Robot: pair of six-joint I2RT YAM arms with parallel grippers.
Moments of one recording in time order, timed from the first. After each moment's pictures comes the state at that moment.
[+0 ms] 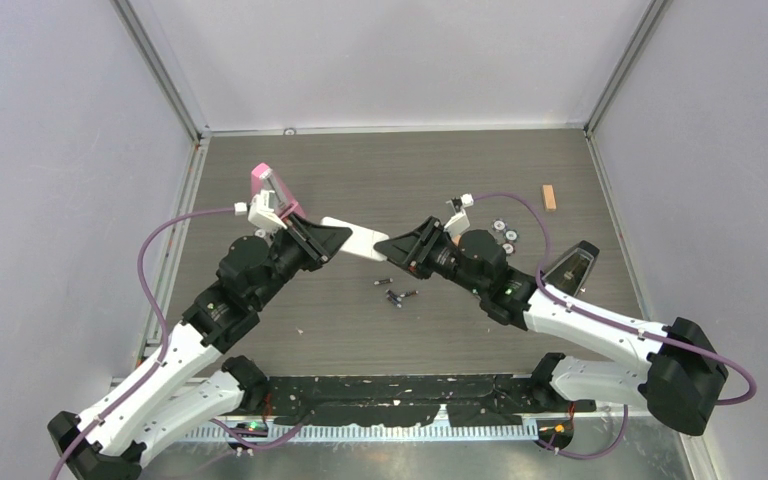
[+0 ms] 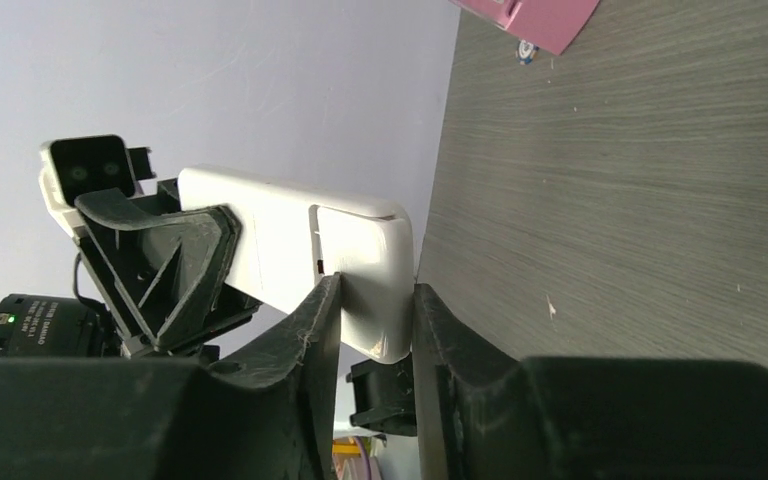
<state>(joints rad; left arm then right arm) -0.69 0.72 0.73 -0.12 -0.10 -0.98 0.87 1.12 0.67 0.32 -0.04 1.26</state>
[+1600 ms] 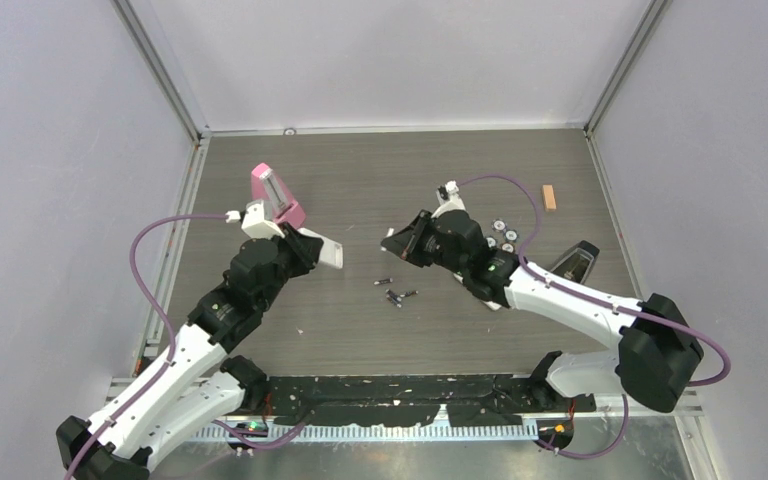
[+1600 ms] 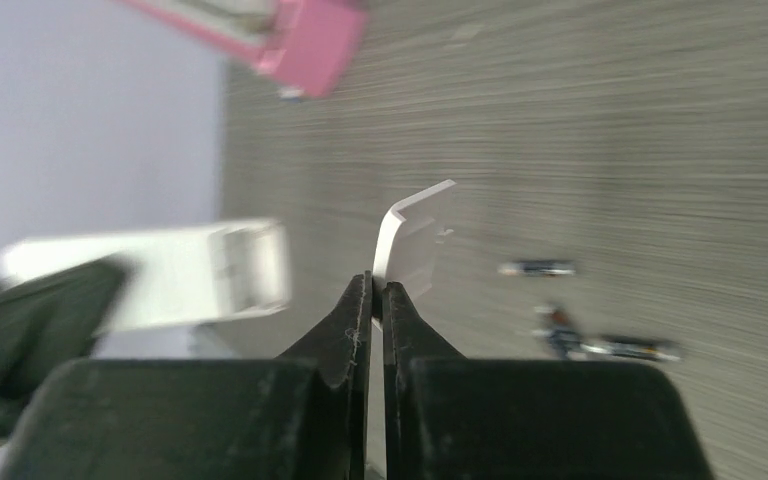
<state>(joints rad) -0.61 0.72 0.65 -0.25 -0.30 -0.71 0.80 1.29 0.82 0.09 0.04 1.02</state>
